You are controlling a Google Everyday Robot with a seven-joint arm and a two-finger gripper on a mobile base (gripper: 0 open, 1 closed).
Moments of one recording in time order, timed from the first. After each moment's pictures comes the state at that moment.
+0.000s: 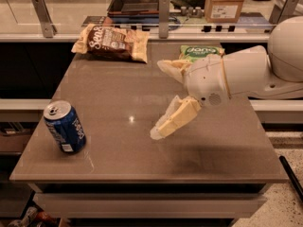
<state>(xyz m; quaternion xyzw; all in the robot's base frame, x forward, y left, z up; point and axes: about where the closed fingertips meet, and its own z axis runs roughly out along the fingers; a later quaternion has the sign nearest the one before) 0.463 -0.009 0.931 -0.60 0.61 0.28 0.44</state>
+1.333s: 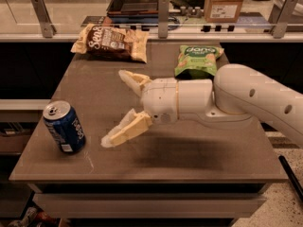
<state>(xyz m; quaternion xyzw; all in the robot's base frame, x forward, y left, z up) 0.463 0.086 0.914 -0.55 0.54 0.38 0.52</state>
